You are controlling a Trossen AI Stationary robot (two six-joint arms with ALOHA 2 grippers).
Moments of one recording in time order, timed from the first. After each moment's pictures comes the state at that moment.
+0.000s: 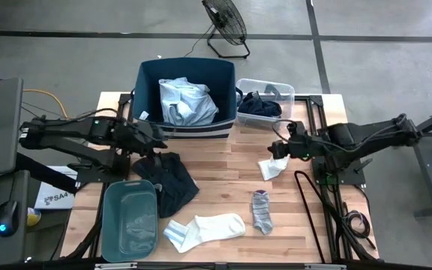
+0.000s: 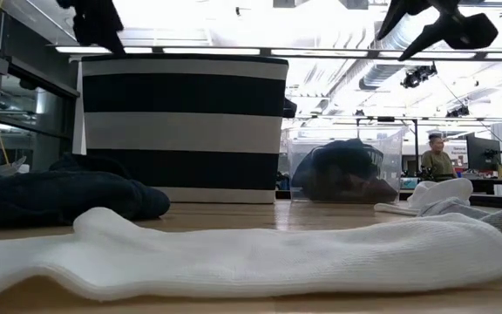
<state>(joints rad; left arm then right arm) -0.05 0.93 1.05 -0.93 -0.11 -0.45 0.20 1.02 1.05 -0.92 0.40 1.42</state>
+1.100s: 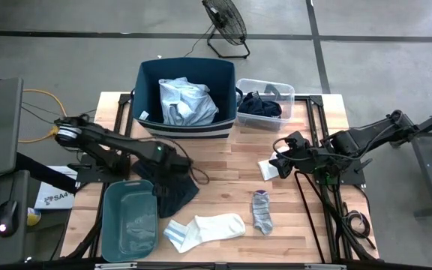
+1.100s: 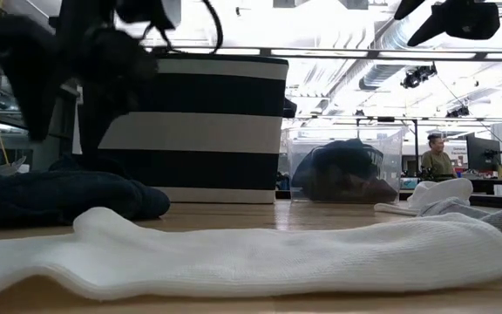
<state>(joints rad) -0.16 1.50 1.05 -1.04 0.08 -0.05 0.37 1.02 1.05 -0.92 0.44 1.21</state>
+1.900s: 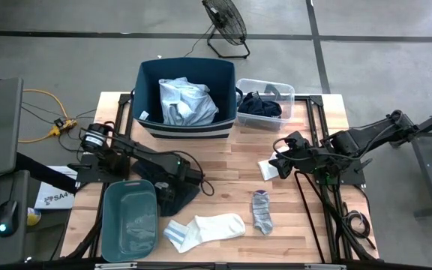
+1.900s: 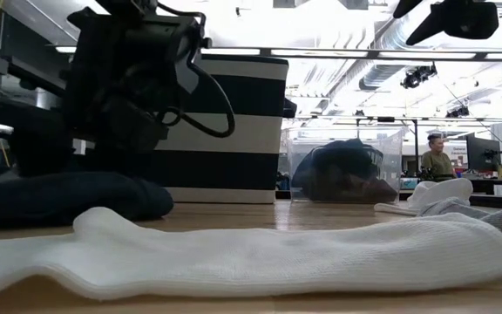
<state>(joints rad) -0.20 1.82 1.06 -0.95 -0.01 -0.03 0.37 1.02 1.05 -0.90 0.44 1.20</state>
